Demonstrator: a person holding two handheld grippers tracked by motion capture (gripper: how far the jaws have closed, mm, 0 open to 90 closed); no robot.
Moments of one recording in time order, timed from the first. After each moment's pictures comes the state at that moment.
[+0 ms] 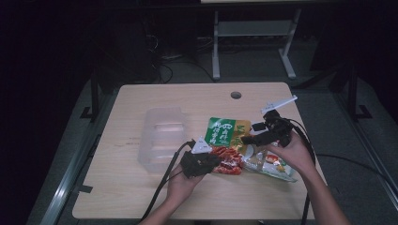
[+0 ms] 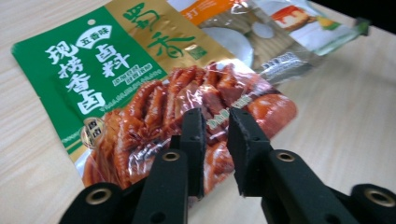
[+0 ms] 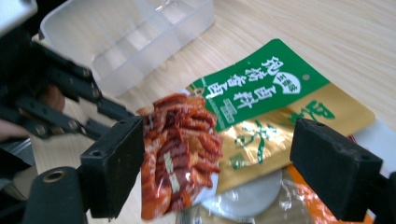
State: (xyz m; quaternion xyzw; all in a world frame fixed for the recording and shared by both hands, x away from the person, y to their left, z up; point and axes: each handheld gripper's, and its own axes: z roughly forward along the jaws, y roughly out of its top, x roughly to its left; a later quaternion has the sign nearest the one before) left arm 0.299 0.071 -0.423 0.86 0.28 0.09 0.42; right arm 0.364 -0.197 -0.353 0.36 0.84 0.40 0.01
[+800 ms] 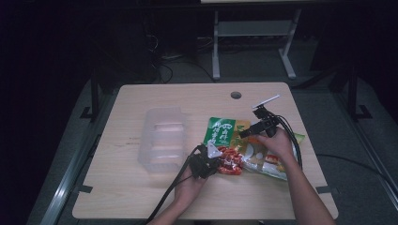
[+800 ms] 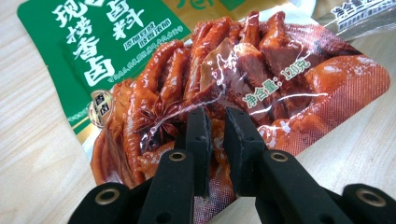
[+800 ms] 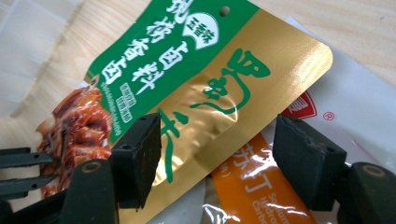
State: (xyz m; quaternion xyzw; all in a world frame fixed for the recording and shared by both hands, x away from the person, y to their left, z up) left arm 0.302 0.049 -0.450 0.88 0.30 0.14 0.34; right arm 0.437 -0.197 -0.426 0.50 0.81 0.29 -0.05
